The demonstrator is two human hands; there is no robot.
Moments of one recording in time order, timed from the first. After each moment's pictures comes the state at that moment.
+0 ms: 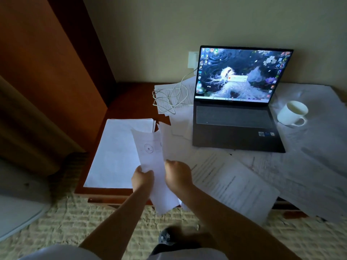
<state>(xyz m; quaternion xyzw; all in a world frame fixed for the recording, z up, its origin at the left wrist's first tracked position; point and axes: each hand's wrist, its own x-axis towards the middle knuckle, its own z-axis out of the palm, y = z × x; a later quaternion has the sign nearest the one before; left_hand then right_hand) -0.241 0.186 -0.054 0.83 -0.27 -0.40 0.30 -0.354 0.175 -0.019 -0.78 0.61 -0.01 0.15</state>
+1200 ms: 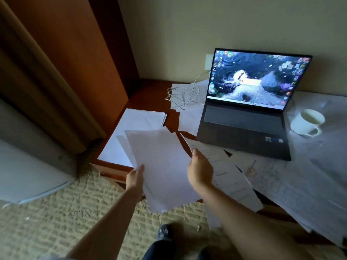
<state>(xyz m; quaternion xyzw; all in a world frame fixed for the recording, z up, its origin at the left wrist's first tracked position) -0.262 0.260 -0.031 0.79 -0.12 -0.41 0.43 -0.434 0.197 -0.025 -0.70 0.67 -0.16 0.16</state>
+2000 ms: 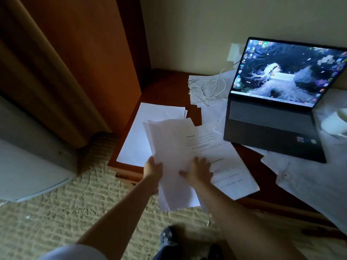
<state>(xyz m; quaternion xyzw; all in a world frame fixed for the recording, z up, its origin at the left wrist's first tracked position) -0.180 0.216 -0.053 0.80 -0.29 -0.42 0.31 -0.318 0.189 -0.064 -0.62 0.72 0.08 0.30</state>
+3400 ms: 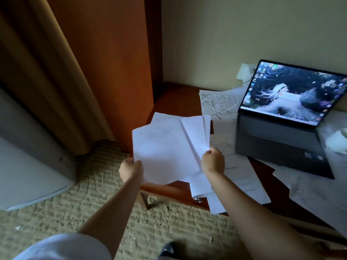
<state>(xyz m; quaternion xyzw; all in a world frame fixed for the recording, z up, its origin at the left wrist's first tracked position) -0.072 0.220 -0.050 0.86 -0.16 -0.29 0.39 -0.281 0.156 -0.019 -0.51 0.77 -0.26 0.28</state>
